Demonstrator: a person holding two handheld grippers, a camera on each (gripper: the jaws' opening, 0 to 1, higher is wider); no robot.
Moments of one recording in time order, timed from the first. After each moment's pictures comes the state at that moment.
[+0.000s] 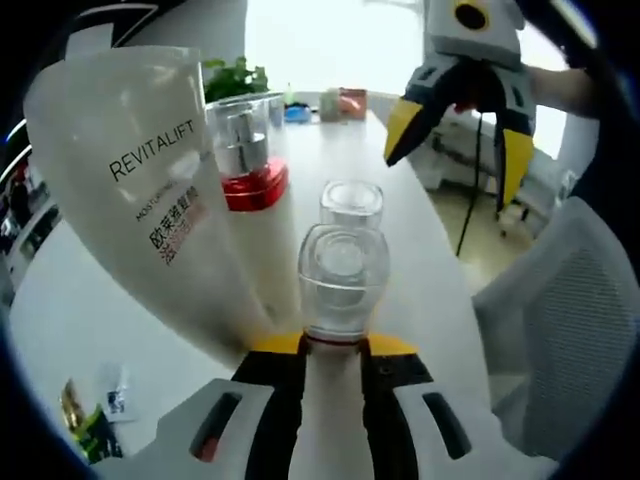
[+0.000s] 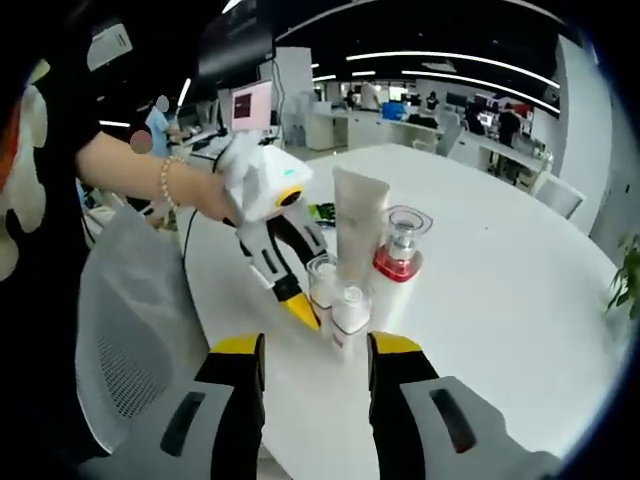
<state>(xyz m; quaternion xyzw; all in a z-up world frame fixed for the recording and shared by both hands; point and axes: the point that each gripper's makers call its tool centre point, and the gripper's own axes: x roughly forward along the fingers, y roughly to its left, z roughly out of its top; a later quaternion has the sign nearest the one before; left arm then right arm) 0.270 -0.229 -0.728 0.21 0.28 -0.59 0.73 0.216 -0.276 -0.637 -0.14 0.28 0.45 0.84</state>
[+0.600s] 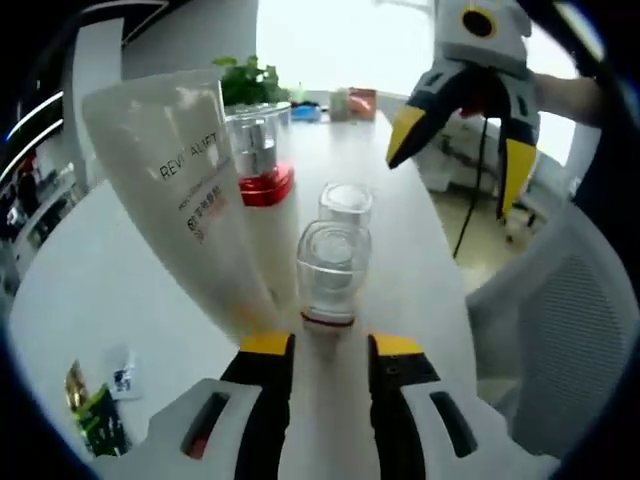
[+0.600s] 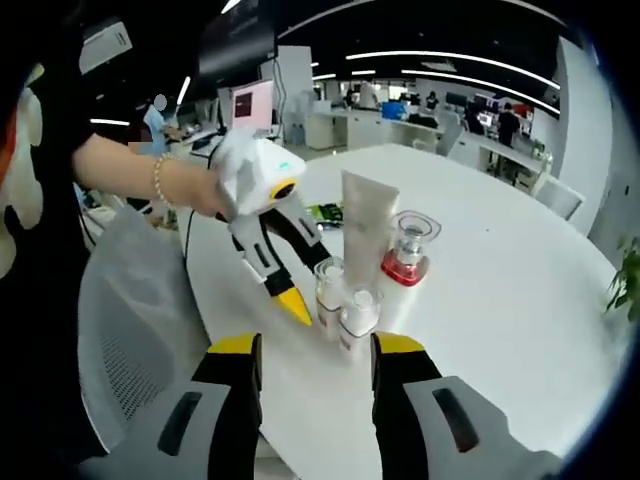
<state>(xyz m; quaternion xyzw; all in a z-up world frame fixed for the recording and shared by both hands) 0.264 -0.213 -0.719 0.20 0.29 -0.57 0.74 0.208 -0.269 -0.635 -0.14 0.29 0.45 0.84</state>
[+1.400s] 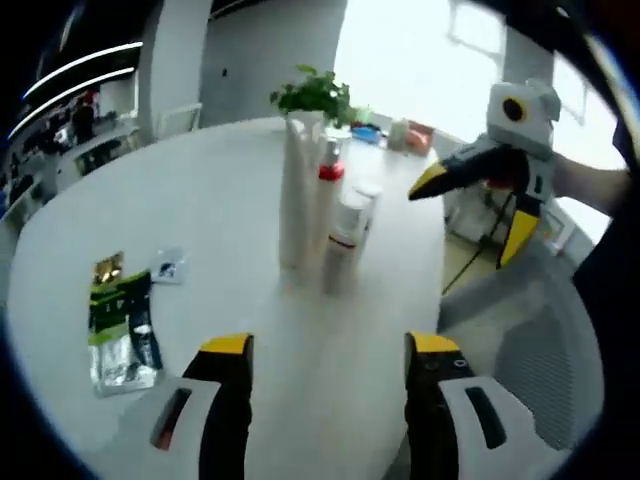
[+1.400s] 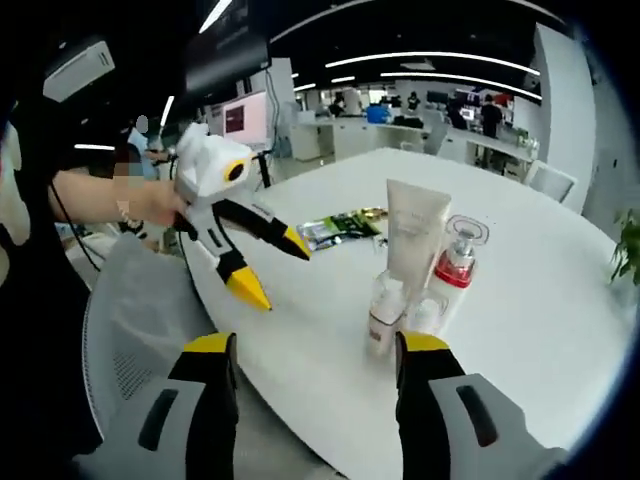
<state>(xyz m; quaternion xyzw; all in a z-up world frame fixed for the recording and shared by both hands) 0.225 -0.103 -0.684 0.07 0.32 -0.46 0.82 0.179 -0.219 -0.635 -0.07 0.28 0.41 0.87</state>
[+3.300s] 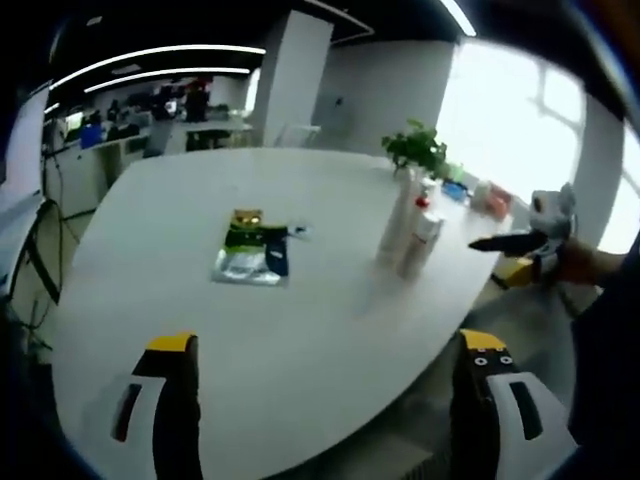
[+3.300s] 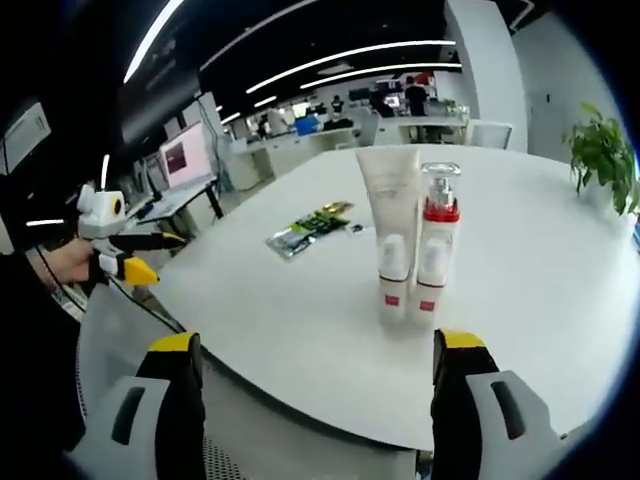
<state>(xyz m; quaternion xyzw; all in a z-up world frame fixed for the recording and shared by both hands) 0.177 0.043 -0.651 -0.02 0.30 -0.29 0.91 0.159 -0.208 -0.656 0.02 0.29 0.29 0.91</state>
